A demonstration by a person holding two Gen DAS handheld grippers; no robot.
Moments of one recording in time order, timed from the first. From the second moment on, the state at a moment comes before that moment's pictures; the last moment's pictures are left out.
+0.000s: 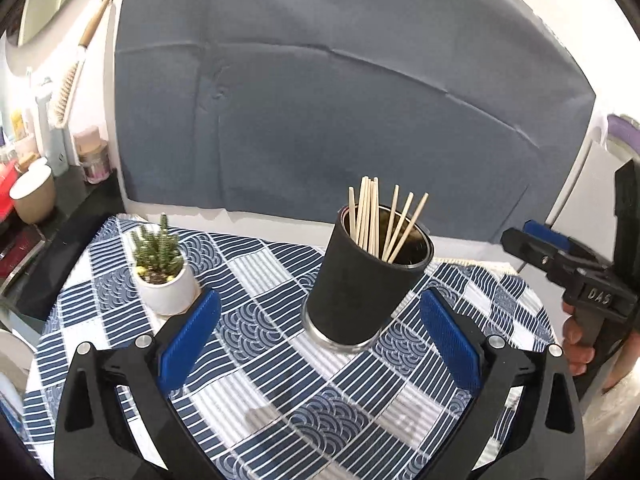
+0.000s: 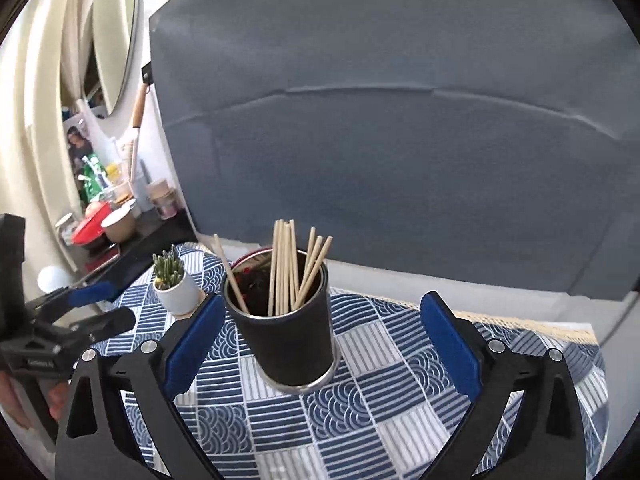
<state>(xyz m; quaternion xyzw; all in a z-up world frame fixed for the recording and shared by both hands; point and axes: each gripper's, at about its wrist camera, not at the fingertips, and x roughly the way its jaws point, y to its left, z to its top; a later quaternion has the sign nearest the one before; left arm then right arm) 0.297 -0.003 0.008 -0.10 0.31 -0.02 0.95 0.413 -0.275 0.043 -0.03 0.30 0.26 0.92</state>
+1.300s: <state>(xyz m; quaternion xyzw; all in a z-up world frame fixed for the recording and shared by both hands) -0.041 0.014 0.062 -0.03 0.30 -0.03 0.95 0.018 -0.278 0.107 0.01 0.29 0.15 0.95</state>
